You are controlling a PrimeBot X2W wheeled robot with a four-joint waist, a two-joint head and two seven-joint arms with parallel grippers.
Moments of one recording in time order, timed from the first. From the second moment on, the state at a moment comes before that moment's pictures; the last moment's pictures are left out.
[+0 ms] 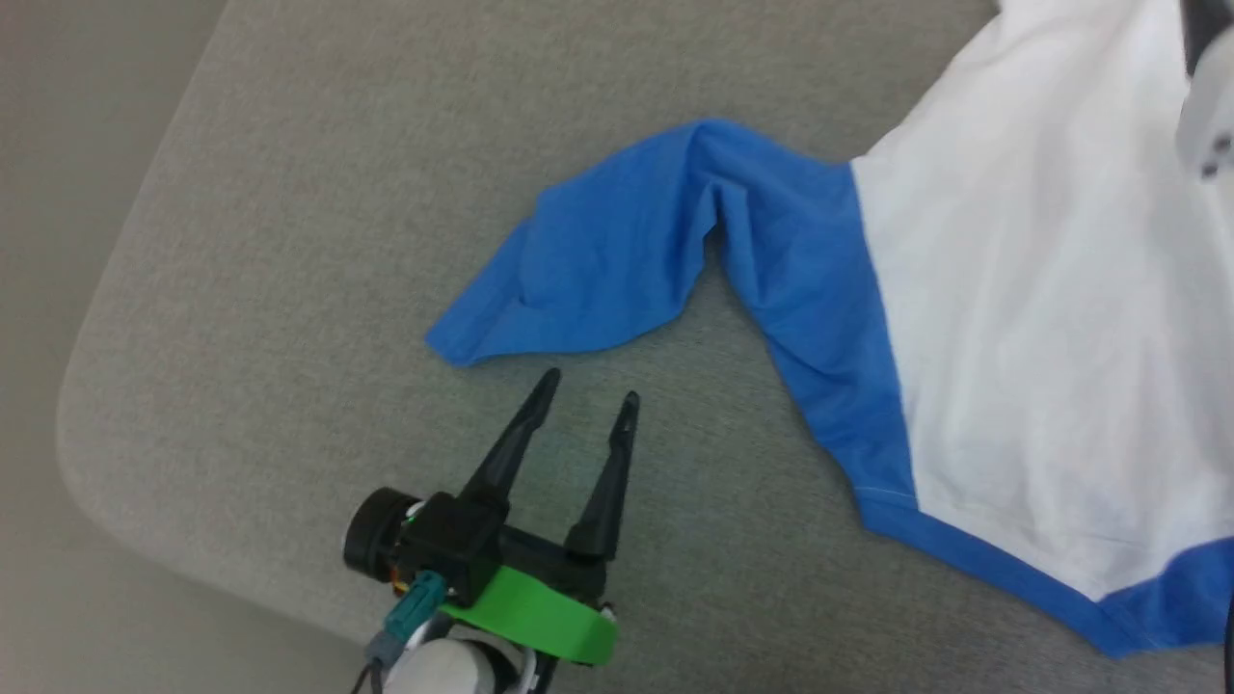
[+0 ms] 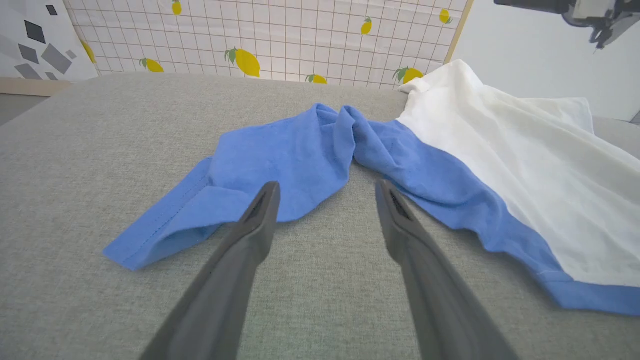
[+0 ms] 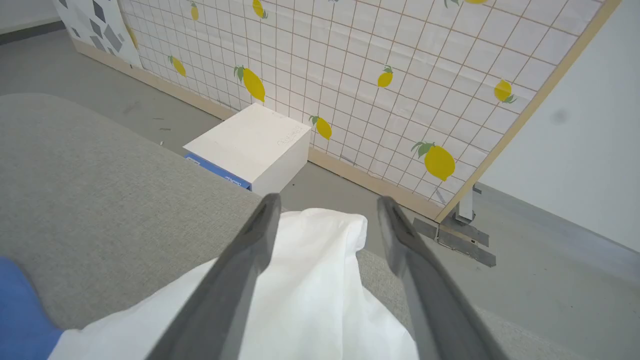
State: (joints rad) left arm -0.10 0.09 -0.42 -0.05 -0.22 -0.01 -0.26; right arm -0.86 -0.37 -0.01 0.31 0.06 0.13 0.34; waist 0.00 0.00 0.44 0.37
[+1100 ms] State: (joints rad) left arm -0.21 0.39 -0.56 -0.07 -0.03 -0.12 0.03; right arm 0.19 -0.05 -0.28 -0.38 0.26 0.13 -0.01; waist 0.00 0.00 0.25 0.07
